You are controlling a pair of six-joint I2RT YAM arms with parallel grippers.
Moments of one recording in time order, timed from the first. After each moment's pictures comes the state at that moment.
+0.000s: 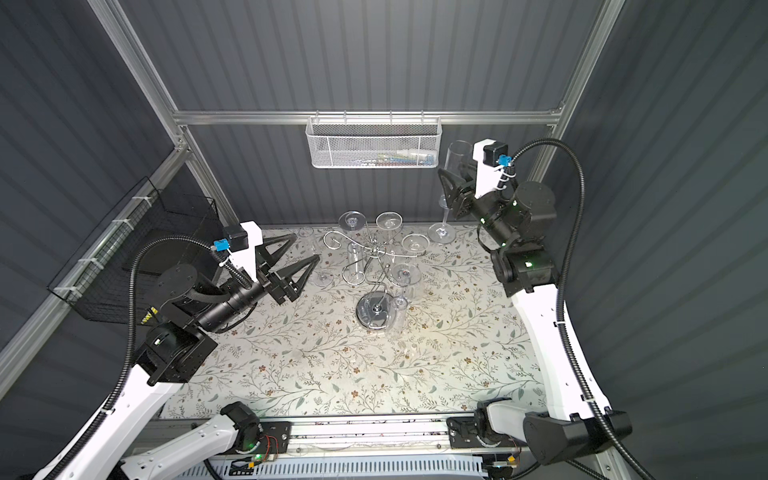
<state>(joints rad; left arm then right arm) -0.64 0.86 1.18 -0.17 0.24 -0.09 0.15 1.25 1.52 -0.06 -0.36 0.04</state>
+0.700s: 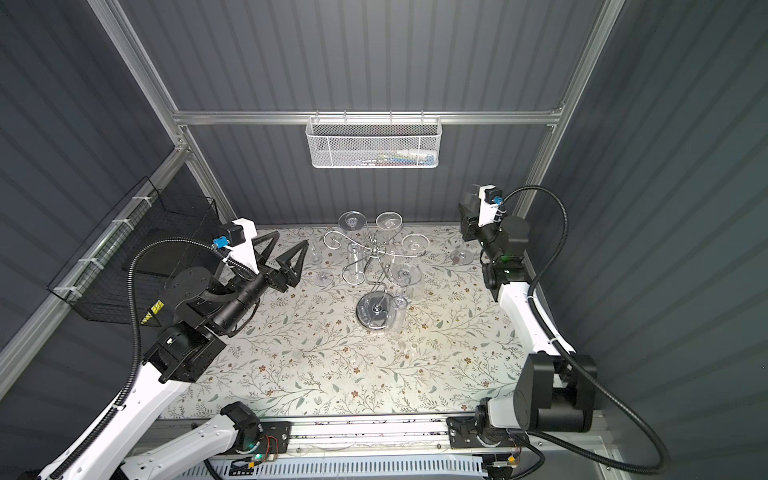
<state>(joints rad) -0.64 0.86 1.10 -0.13 -0.11 -0.14 -0.03 1.42 1.08 0.40 -0.30 -0.02</state>
